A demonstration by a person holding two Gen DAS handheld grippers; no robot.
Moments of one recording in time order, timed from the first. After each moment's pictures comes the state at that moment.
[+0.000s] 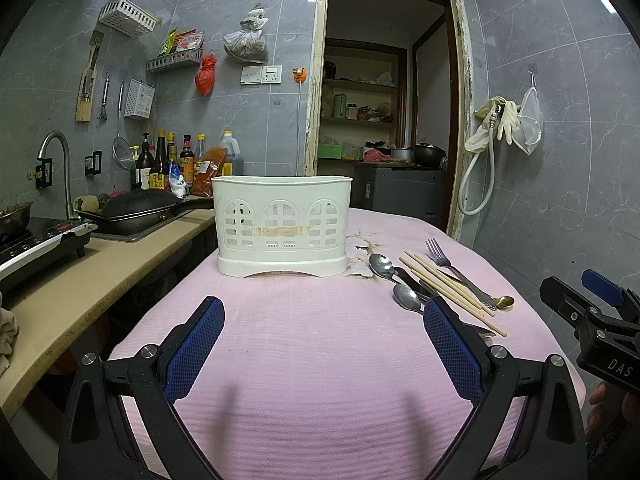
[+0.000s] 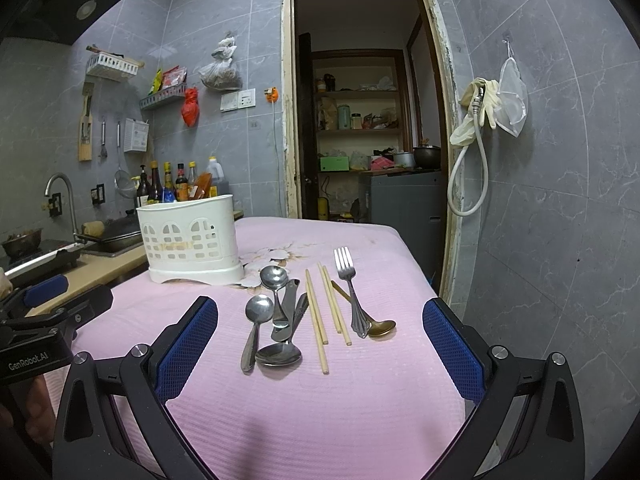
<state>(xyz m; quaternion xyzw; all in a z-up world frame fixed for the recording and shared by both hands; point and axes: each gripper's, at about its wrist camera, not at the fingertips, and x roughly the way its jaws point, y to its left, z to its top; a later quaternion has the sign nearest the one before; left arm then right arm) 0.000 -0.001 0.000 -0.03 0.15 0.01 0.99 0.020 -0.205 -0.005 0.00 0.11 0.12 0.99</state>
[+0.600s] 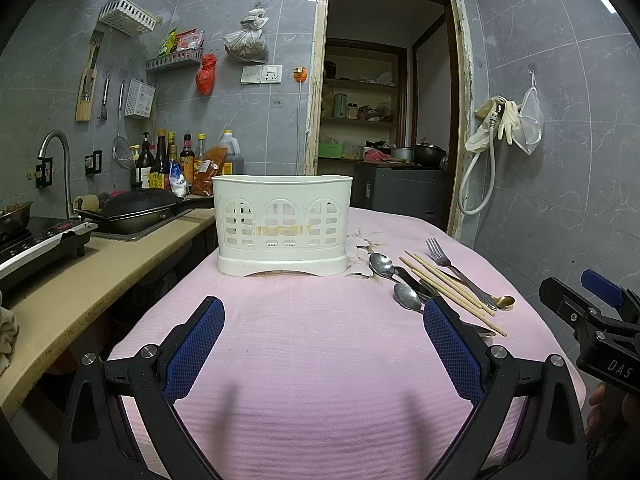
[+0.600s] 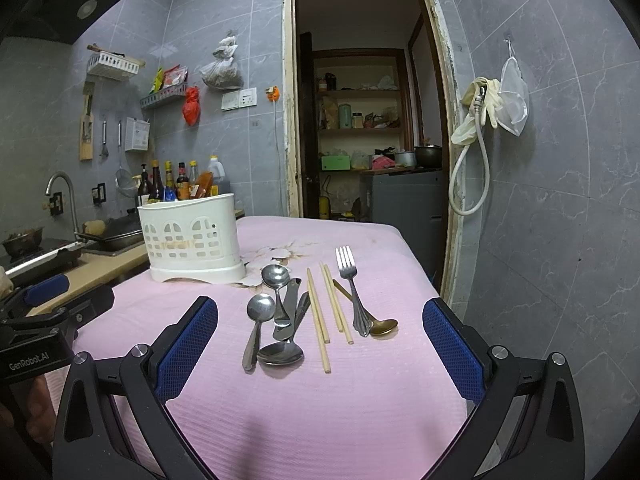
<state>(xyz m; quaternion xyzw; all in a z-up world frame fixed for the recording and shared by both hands) 0.000 -0.001 0.000 -0.03 0.15 0.01 0.99 0.020 -0.207 -0.001 0.00 0.11 0.12 0.99</state>
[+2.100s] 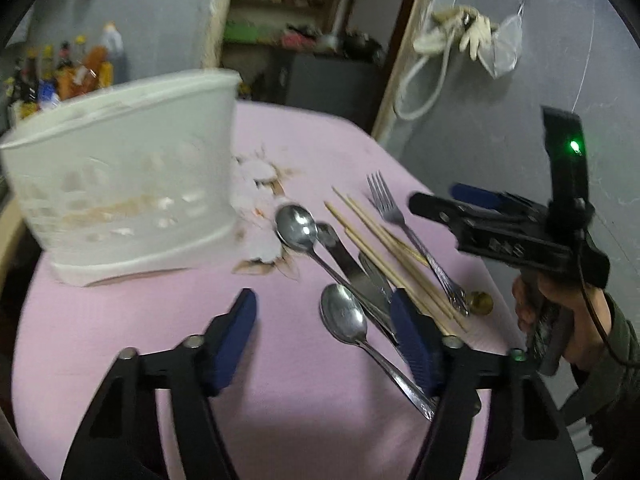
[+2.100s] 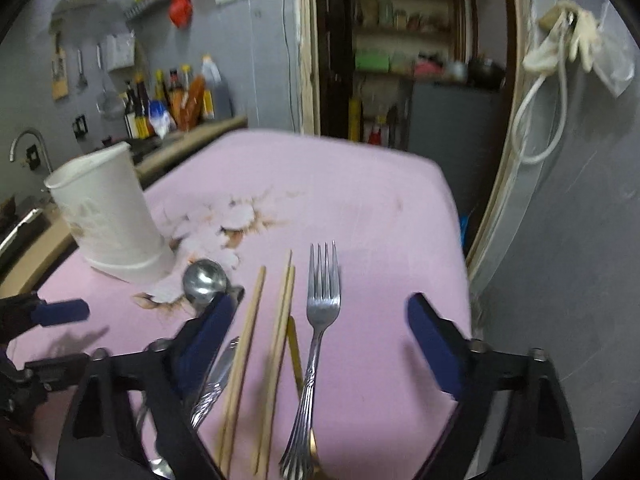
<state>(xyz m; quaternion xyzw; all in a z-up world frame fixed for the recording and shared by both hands) 0.176 -0.026 -0.002 -0.05 0.38 -0.18 0.90 0.248 -0.204 0.009 -0.06 0.33 0.18 0.93</state>
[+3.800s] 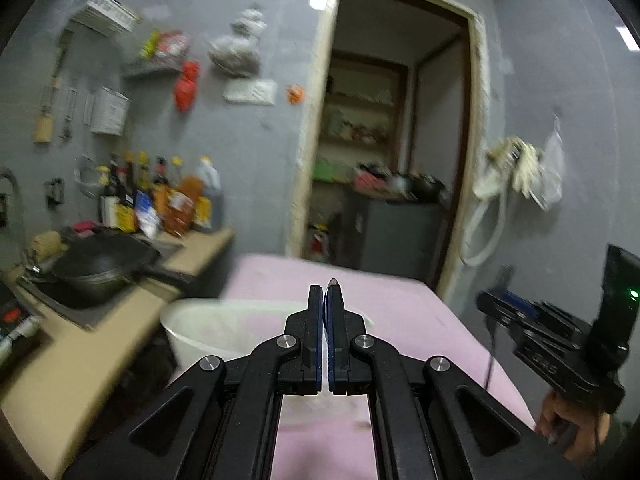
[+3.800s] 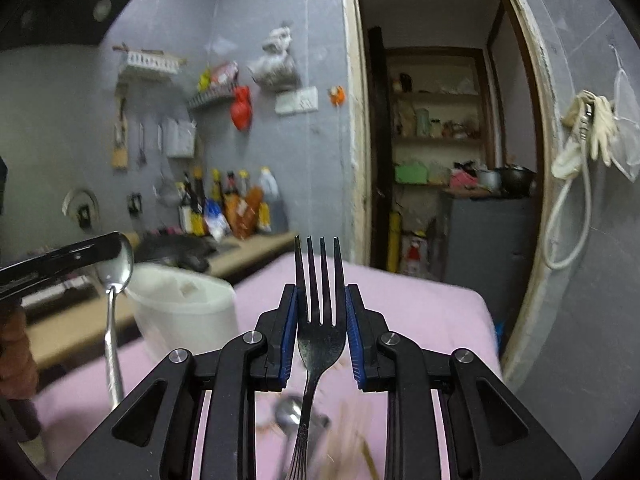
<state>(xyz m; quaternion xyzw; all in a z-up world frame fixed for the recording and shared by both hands) 0.132 0.057 0.116 -0.06 0.12 -0.01 0.99 0.209 -0.154 0.090 -0.03 0.10 0.27 0.96</state>
